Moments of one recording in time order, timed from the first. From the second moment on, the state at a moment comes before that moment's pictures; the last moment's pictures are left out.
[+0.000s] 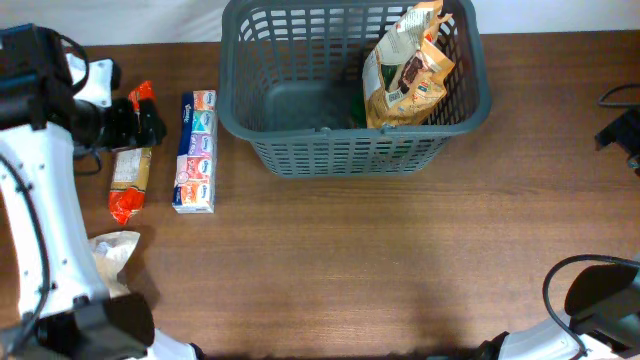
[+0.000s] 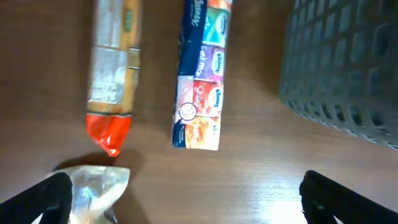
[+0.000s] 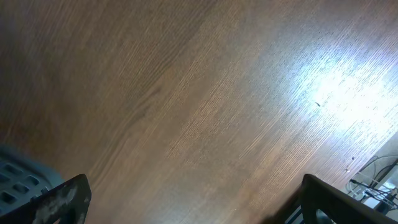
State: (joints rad) left arm 0.27 1.76 1.99 -1.45 0.19 0.12; right arm -0.56 1.81 2.03 -1.60 0.08 0.42
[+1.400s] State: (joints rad) left arm 0.07 2.35 1.96 -1.20 0.05 0.16; right arm -0.56 1.81 2.03 -1.60 0.08 0.42
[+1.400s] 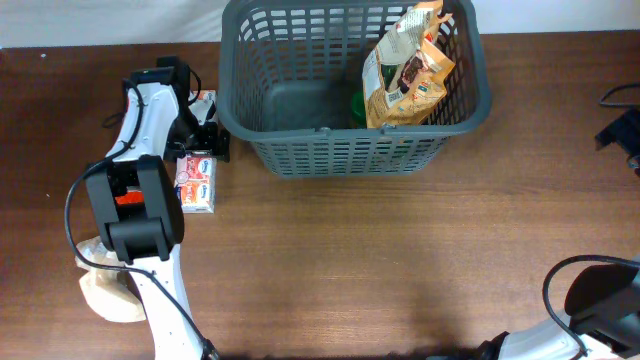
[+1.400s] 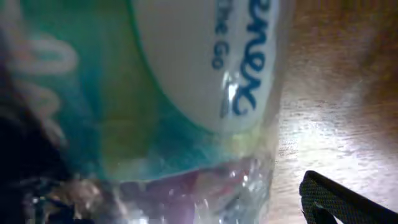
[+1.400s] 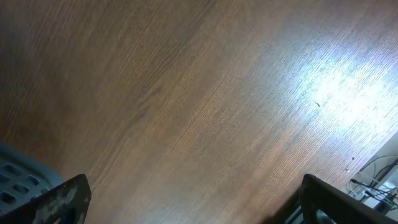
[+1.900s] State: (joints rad) left arm 0.07 2.35 1.91 -1.16 0.04 0.16; right arm -0.56 1.81 2.03 -1.60 0.08 0.42
